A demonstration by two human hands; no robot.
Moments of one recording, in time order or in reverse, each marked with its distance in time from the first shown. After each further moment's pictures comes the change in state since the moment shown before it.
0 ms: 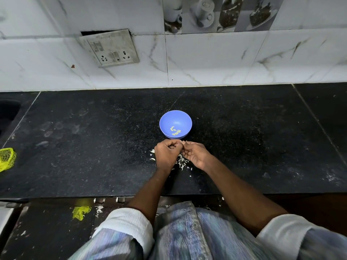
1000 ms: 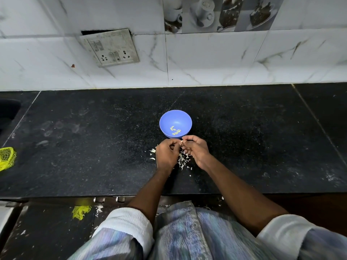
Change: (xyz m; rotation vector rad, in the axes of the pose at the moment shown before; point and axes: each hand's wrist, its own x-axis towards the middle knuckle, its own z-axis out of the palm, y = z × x) left_hand 0.000 -0.004 0.000 0.158 -0.057 0.073; right_hand -0.001 -0.001 -0.004 -0.241 0.077 -0.247
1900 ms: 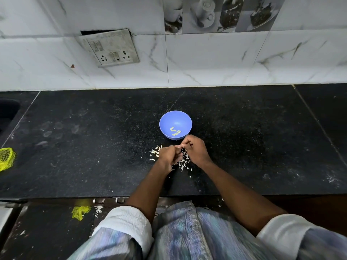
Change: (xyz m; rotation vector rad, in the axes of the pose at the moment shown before) left_hand 0.015 0.009 0.004 -0.576 -0.212 -0.825; right_hand 0.007 0.004 -0.004 -0.775 0.044 -0.456
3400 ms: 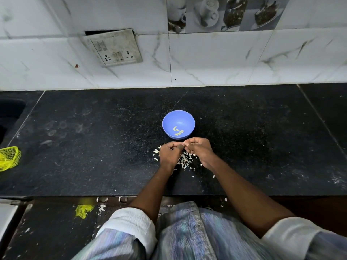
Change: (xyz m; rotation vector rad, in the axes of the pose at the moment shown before) left_hand 0.006 -0.017 -0.006 0.198 0.093 0.395; right_hand 0.003 0.000 -0.001 0.602 -0.080 0.421
